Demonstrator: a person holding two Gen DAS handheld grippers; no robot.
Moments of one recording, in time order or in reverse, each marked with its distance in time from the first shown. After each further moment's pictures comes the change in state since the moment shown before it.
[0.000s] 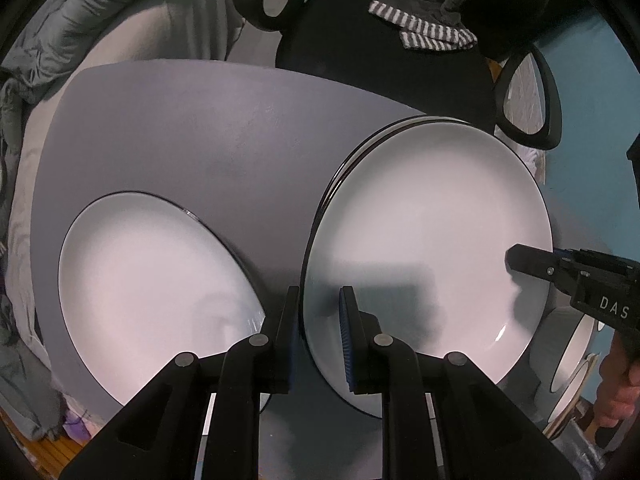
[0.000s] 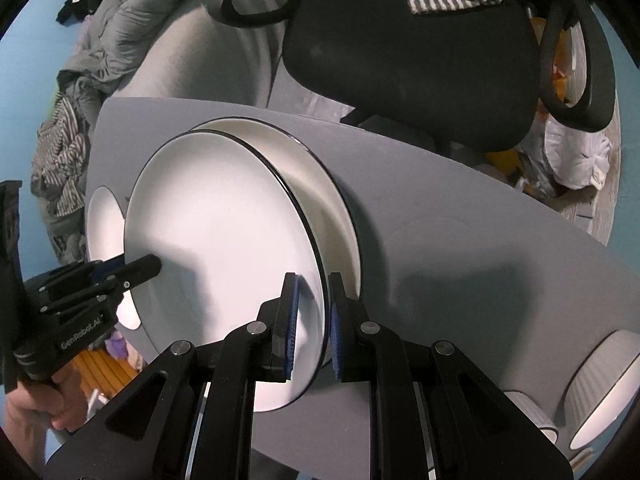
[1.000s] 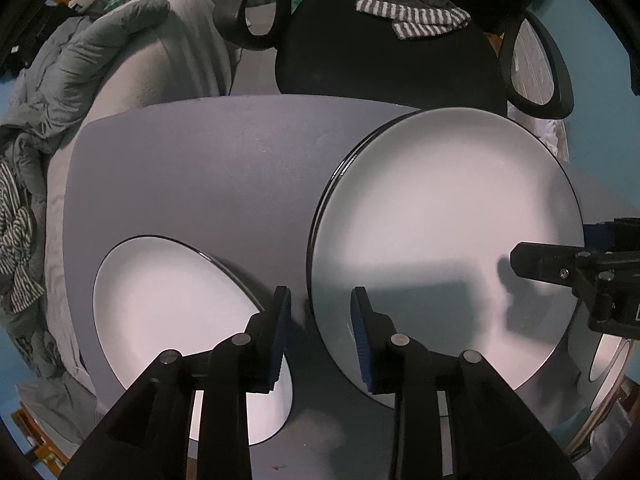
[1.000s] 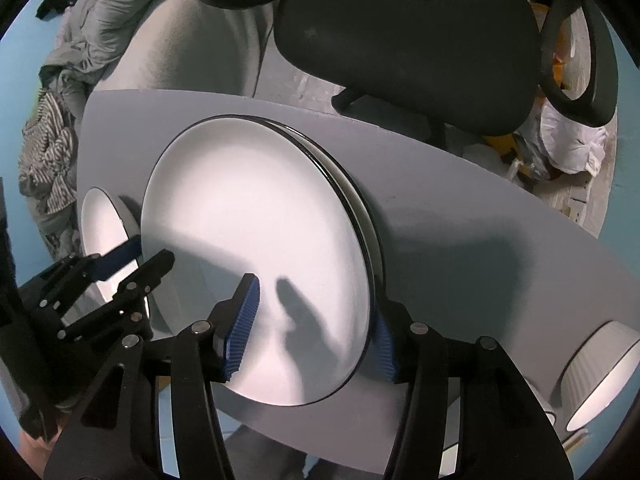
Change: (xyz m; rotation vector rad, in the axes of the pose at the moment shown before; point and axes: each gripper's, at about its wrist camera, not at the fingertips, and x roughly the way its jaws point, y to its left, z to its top) left arm 0.001 -0.021 0.005 0.116 -0.028 0.149; right arm 0.002 0.015 0.010 0.022 0.087 -0.048
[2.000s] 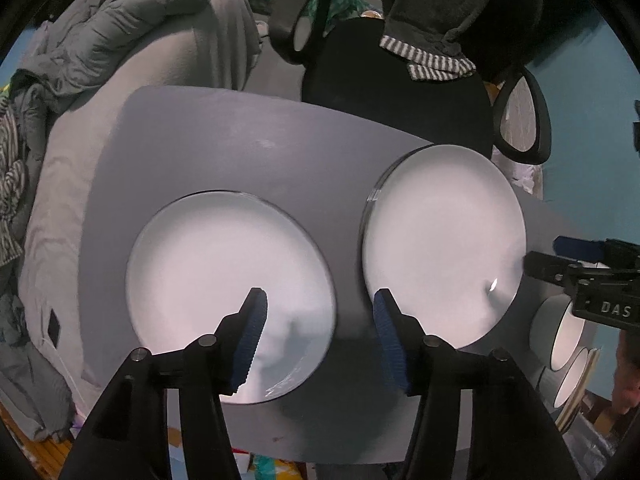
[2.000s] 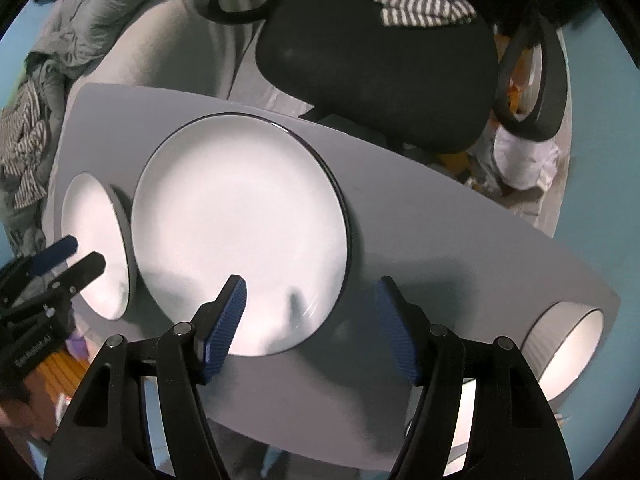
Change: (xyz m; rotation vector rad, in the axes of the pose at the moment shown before) left arm -0.043 0.061 -0.039 -0.142 -0.077 -0.118; right arm -0.034 0.031 -0.029 -0.048 -0.090 -0.211
